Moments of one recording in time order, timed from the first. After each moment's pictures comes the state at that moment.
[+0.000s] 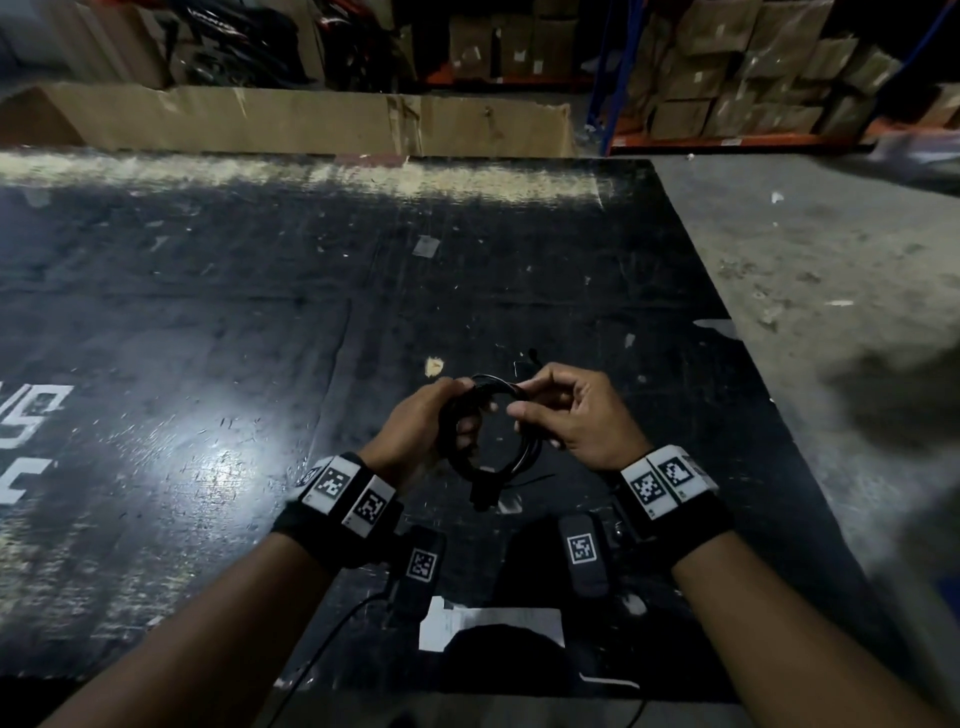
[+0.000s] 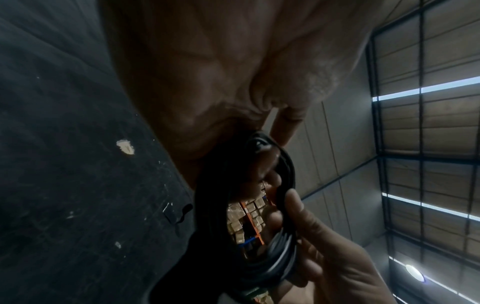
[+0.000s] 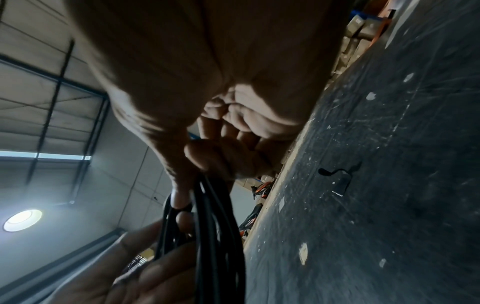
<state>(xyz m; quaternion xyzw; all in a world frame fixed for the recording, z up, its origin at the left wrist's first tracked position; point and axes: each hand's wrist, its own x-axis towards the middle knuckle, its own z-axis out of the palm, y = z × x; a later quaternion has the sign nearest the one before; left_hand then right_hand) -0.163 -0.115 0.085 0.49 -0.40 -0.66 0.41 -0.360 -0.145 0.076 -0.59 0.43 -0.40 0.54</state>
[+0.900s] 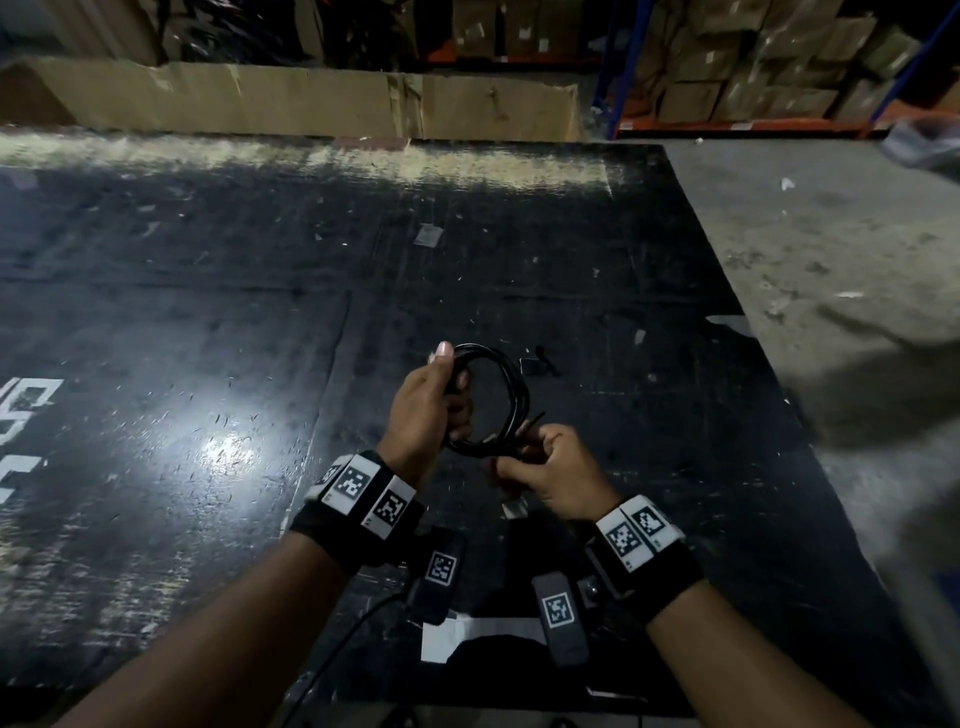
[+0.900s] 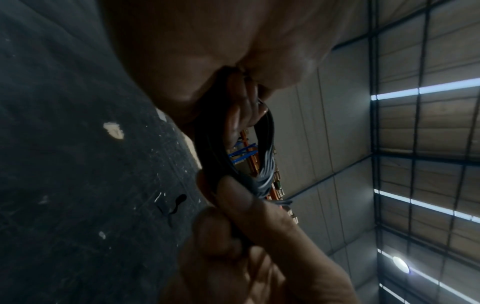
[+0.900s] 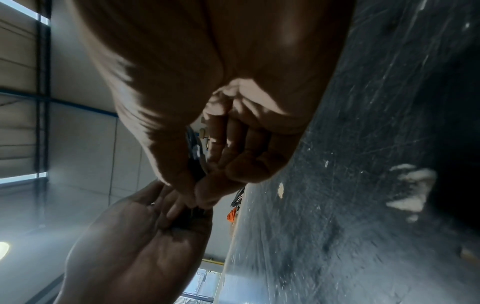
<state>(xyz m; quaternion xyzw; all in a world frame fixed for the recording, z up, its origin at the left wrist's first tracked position) -0.167 -0.137 0.074 0.48 -0.36 -0.61 0.52 -0.332 -0.123 0.038 -0.51 0.46 -0.35 0.63</state>
